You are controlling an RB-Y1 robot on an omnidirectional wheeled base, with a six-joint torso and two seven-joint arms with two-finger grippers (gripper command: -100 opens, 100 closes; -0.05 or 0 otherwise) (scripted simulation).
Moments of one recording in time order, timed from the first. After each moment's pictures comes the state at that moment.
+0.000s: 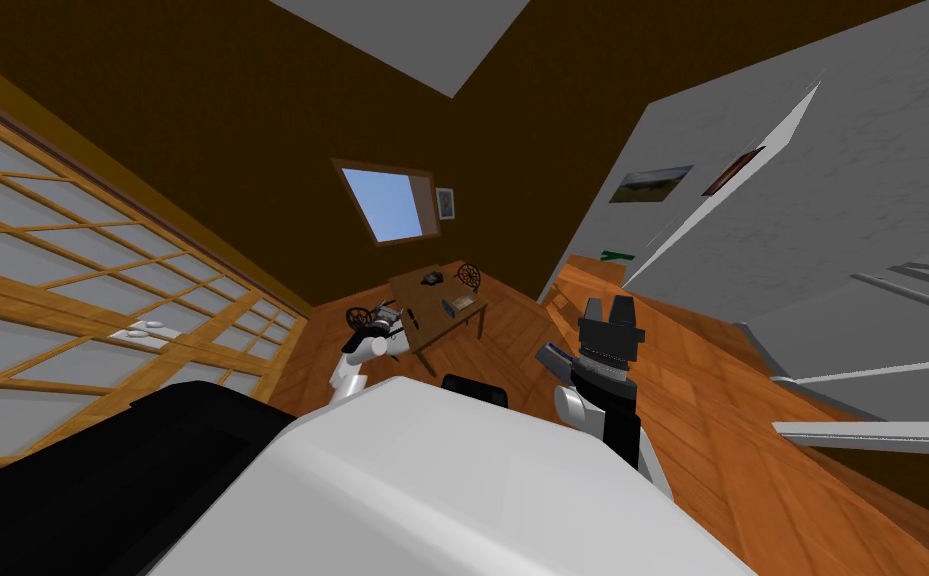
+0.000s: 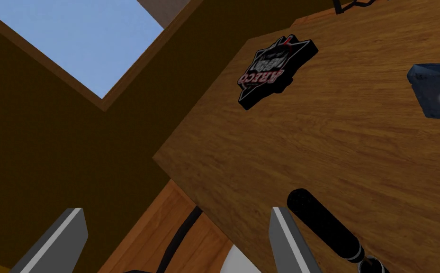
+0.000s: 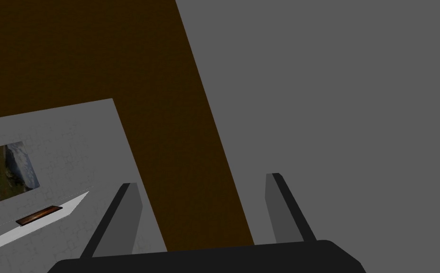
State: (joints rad) left arm 0.31 0.19 0.44 -1.82 0.57 0.22 0.53; right arm 0.48 -0.01 -0.03 -2.20 0.02 -0.61 0.07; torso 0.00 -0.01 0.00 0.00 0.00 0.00
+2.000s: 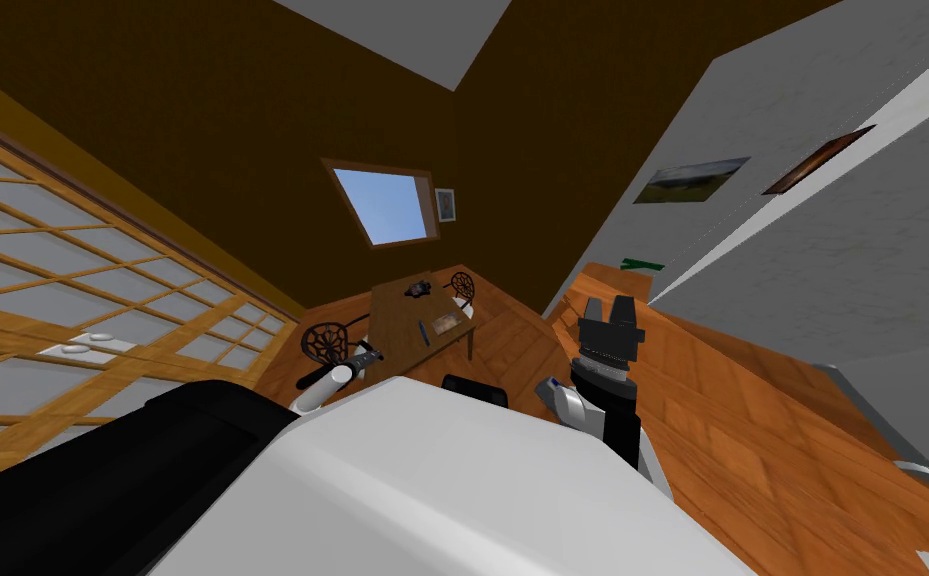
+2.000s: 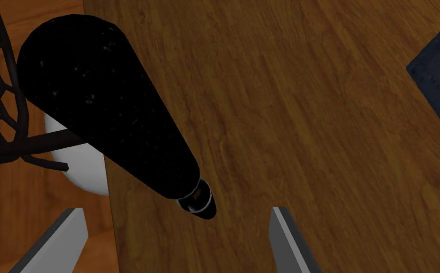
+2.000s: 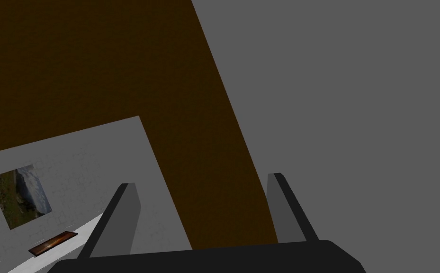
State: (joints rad) left arm 0.41 0.19 0.74 -1.53 0.71 0.64 0.97; right arm 0.48 -0.01 -0.03 -2.20 0.02 -0.61 0.07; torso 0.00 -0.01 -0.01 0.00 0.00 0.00
